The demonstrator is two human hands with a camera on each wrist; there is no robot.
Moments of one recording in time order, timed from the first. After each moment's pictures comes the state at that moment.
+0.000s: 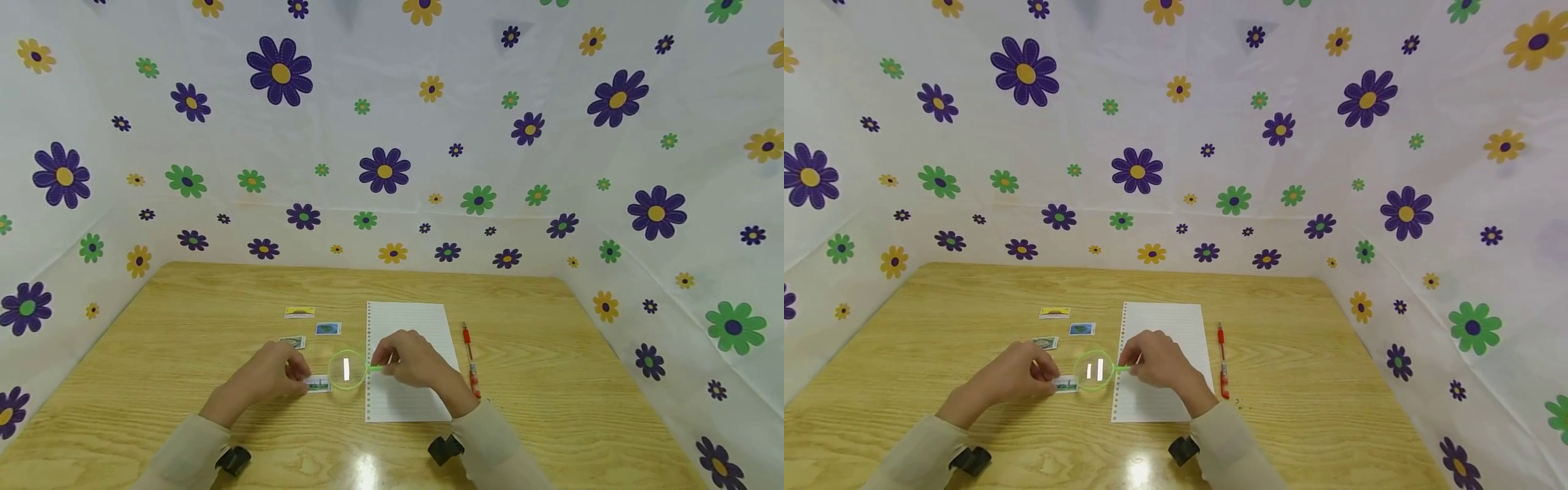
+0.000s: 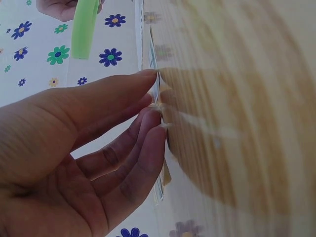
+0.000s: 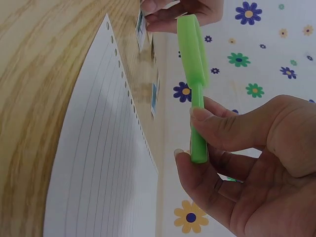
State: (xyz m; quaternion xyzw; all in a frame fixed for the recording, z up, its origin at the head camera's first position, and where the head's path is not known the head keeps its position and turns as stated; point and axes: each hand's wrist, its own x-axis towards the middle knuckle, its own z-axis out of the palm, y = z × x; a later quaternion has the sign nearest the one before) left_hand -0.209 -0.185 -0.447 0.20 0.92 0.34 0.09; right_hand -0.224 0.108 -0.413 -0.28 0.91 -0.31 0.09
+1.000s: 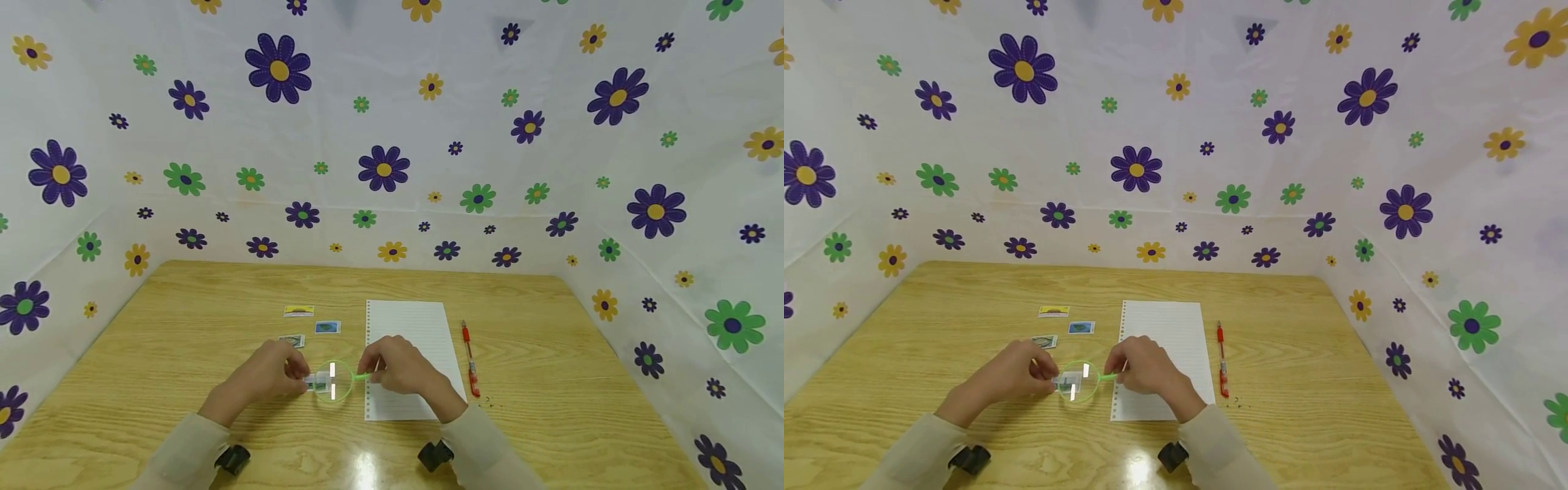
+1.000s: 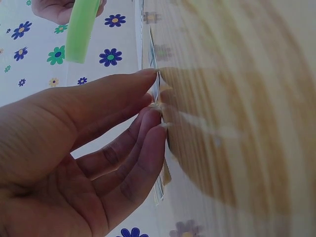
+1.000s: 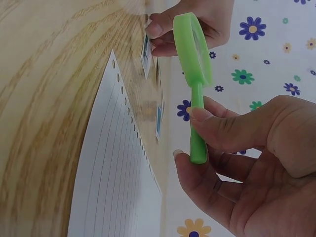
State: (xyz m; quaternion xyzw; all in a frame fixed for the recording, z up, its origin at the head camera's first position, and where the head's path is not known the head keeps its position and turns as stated) left_hand -0.211 -0.187 -0.450 0.22 0.91 0.34 0.08; right_hand -0.217 0.093 -0.418 -0.32 0.89 -0.31 0.10
